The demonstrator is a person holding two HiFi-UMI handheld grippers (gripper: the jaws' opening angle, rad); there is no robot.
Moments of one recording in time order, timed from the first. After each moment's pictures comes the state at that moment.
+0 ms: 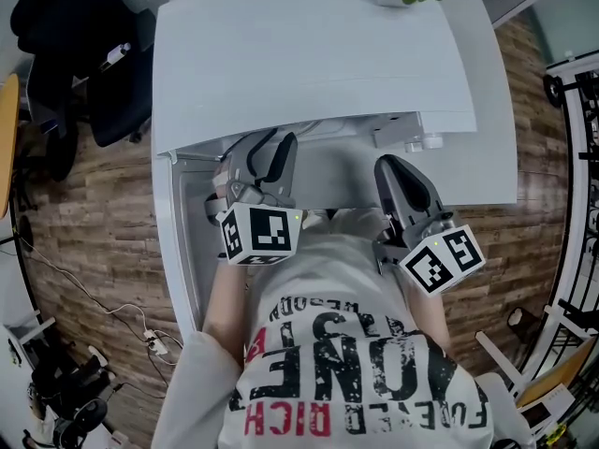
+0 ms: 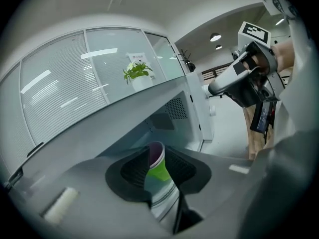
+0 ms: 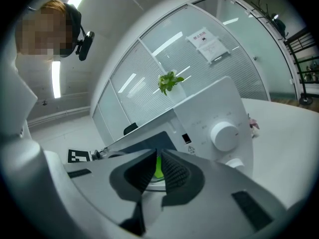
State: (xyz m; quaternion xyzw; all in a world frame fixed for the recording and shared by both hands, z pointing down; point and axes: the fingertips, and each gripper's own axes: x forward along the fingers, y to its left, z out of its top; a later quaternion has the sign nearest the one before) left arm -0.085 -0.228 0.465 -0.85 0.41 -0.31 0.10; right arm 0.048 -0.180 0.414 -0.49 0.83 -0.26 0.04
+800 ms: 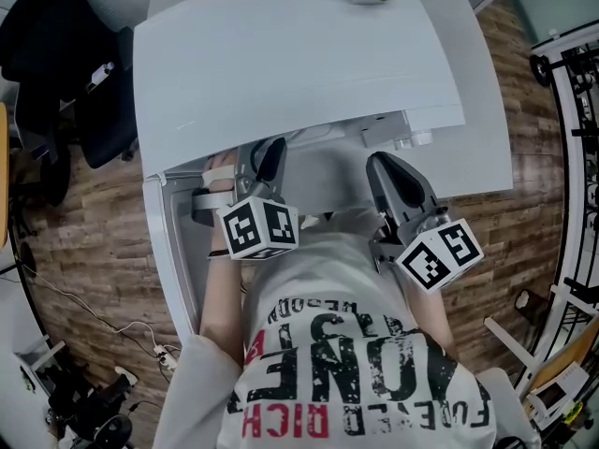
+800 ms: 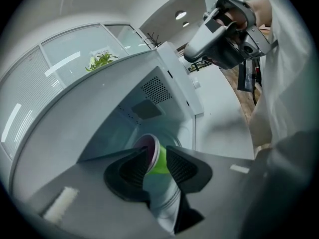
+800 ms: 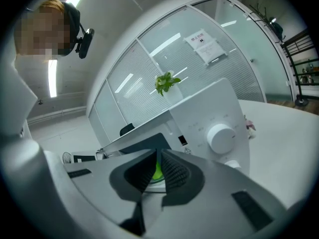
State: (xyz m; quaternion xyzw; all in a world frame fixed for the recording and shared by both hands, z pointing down) left arm -0.076 -0.238 0.497 -0.81 0.31 -0.45 0.21; right arm 0.051 -0.183 0.414 -0.50 0.82 -0.26 0.04
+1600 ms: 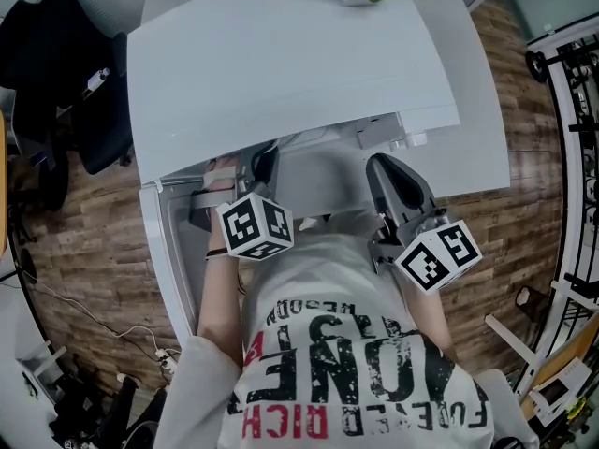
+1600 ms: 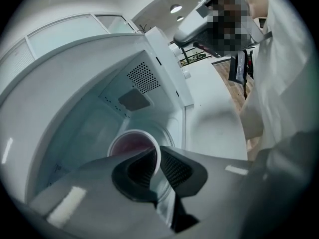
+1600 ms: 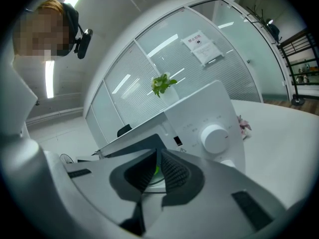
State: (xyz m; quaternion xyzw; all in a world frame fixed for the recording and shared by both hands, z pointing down) left arm -0.079 -0.230 0.527 -0.81 0.27 -0.49 0.18; right arm 0.058 -0.182 0.416 -0.52 0.81 -0.26 0.04
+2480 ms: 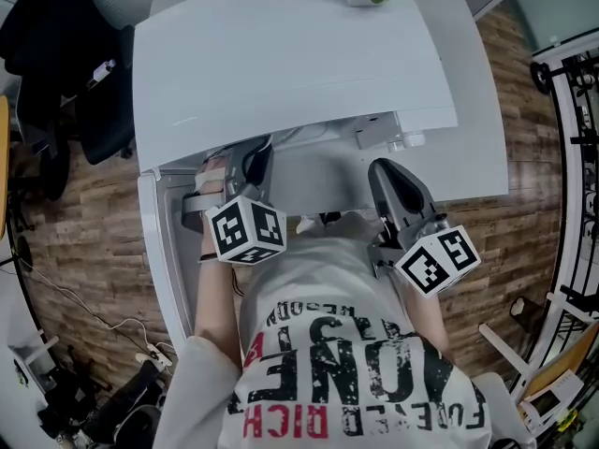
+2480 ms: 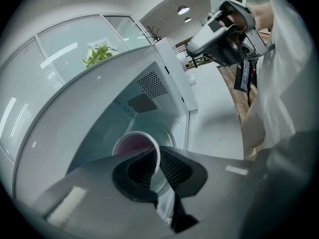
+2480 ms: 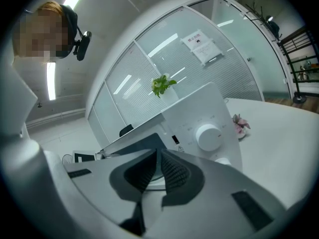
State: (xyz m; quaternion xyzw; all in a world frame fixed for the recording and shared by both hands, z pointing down) left arm -0.085 -0.226 0.503 -0.81 0.30 -0.48 0.16; right arm 0.067 -0.176 0.419 -0.51 0.82 -0.27 0.04
